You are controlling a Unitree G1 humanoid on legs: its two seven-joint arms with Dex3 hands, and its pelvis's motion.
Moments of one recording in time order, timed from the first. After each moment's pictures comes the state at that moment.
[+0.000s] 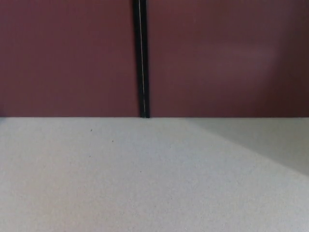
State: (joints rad) left_arm 0.01 0.30 0.45 1.25 -0.09 -0.12 -0.16; right_arm 0.07 -0.31 -0.50 1.23 0.05 -0.18 0.15
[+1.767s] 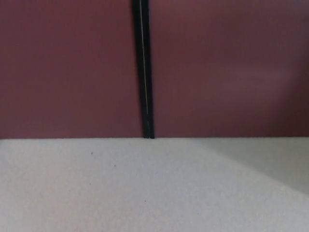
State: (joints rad) left_arm -0.02 0.35 0.29 1.28 -0.08 -0.22 -0.15; right_arm 0.02 -0.31 -0.37 1.25 0.08 -0.32 0.15
